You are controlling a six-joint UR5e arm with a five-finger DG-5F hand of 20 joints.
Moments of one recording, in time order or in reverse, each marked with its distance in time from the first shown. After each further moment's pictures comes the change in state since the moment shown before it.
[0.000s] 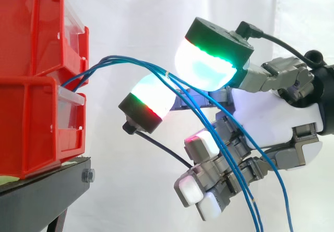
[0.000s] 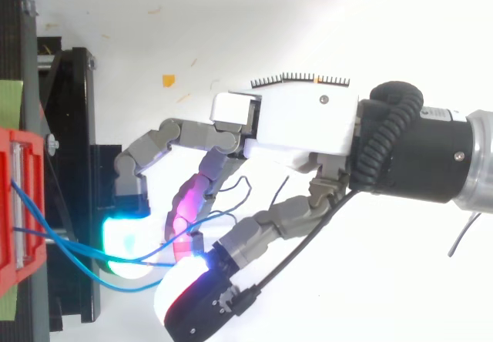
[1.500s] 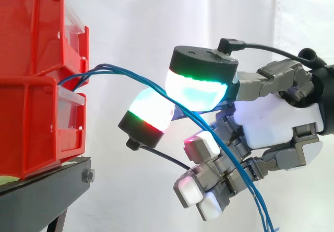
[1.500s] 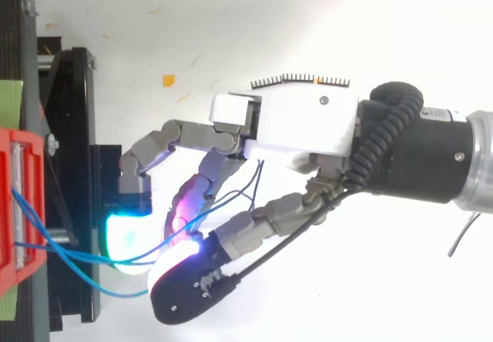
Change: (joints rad) arm 0.000 0.000 0.000 -0.002 -0.003 -0.001
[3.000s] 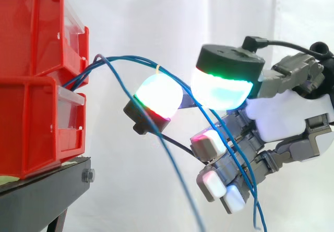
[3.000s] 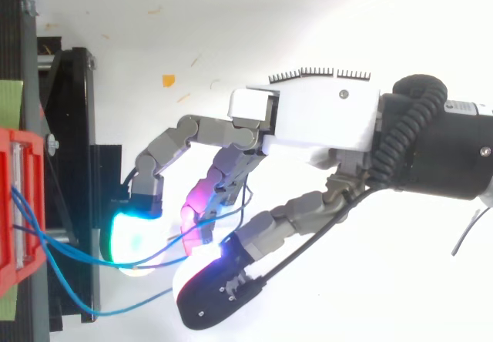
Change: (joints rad) arm -0.003 0.025 0.000 -0.074 -0.004 -0.005
